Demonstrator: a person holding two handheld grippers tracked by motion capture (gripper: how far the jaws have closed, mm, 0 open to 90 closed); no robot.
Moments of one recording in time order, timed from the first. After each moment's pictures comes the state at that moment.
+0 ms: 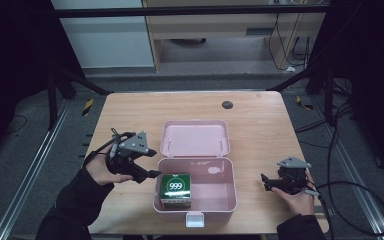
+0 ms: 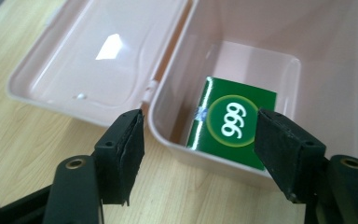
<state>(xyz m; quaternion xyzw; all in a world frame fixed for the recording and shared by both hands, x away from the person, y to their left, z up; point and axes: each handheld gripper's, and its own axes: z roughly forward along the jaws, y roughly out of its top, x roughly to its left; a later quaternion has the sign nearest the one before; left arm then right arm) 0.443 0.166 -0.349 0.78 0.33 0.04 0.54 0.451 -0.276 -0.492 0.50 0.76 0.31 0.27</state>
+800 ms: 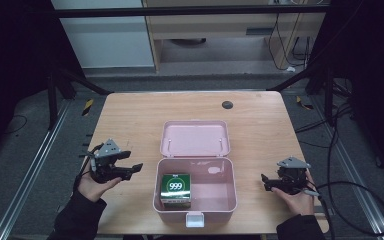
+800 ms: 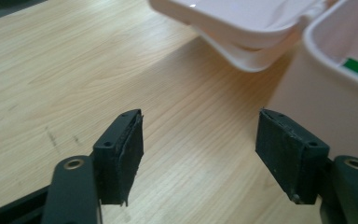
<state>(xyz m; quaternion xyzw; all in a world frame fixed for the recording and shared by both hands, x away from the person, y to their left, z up) 0.466 0.241 -0.423 0.69 0.45 0.15 0.55 0.451 -0.275 -0.493 0.50 0.76 0.31 0.27</state>
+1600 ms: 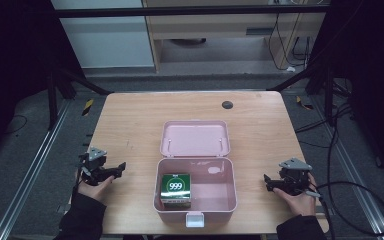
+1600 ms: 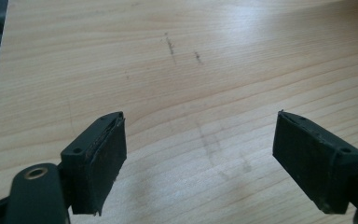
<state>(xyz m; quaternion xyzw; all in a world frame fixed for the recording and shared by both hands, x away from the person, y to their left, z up) 0.490 0.304 -0.486 0.66 0.57 0.25 0.42 0.451 -0.282 -0.500 0.51 0.76 0.30 0.29</state>
